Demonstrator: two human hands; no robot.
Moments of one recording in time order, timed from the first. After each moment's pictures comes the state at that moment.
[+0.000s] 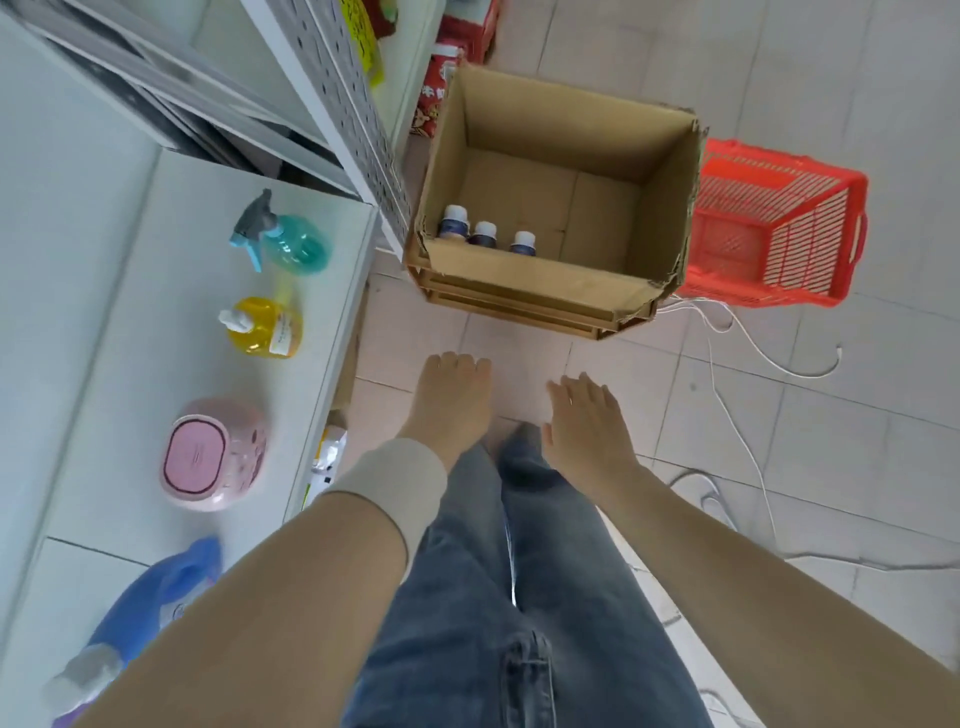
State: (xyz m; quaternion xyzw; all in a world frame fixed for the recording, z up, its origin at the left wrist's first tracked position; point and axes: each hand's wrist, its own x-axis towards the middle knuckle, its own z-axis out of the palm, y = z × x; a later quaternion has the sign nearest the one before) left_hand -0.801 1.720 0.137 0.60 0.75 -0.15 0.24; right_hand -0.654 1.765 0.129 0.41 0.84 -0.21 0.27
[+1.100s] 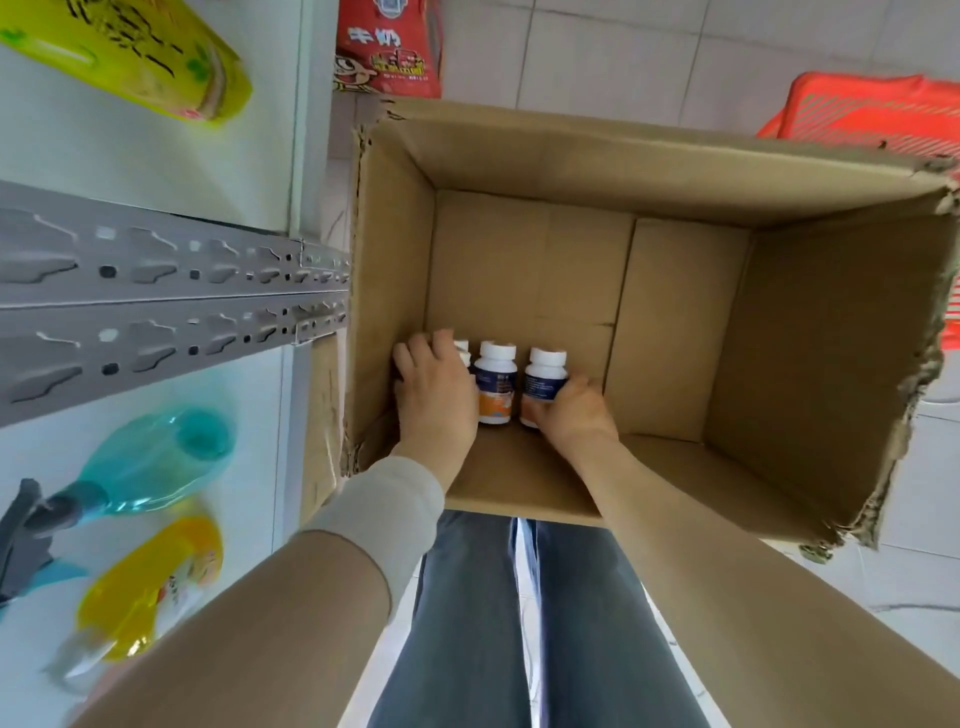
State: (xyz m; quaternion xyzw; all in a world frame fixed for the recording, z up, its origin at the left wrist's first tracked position) left_hand -0.932 1.972 -0.101 0.37 0.86 -0.11 0.34; right_hand -0.815 2.018 -0.127 0.65 0.51 -0.46 0.31
